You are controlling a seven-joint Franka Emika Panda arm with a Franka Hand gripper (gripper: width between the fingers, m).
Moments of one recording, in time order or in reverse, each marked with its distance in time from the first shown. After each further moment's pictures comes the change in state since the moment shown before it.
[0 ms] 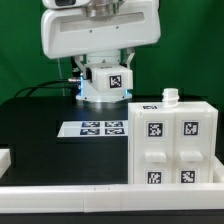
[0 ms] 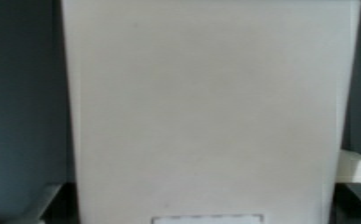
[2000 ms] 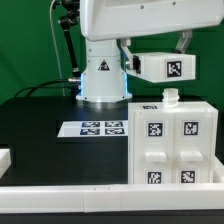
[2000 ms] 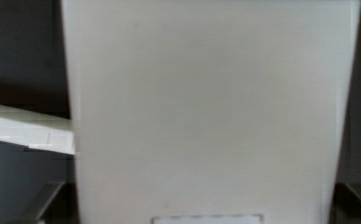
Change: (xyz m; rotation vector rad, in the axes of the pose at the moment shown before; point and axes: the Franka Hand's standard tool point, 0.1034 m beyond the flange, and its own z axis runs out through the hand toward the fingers) arm 0.124 -0.050 -0.035 -0.017 0.061 -0.001
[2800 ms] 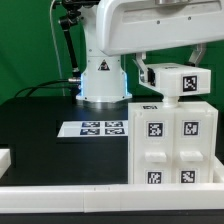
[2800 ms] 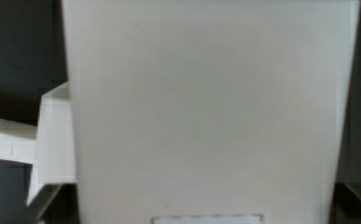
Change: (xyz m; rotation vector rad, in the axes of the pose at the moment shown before) arm 0.003 -0.017 0.015 0.001 -0.013 0.005
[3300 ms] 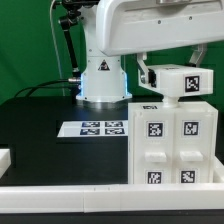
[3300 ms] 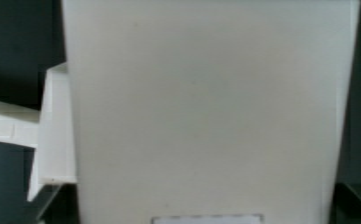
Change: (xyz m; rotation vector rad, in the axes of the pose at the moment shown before) arm 0.008 0.004 0.002 -0.003 0.011 -0.027
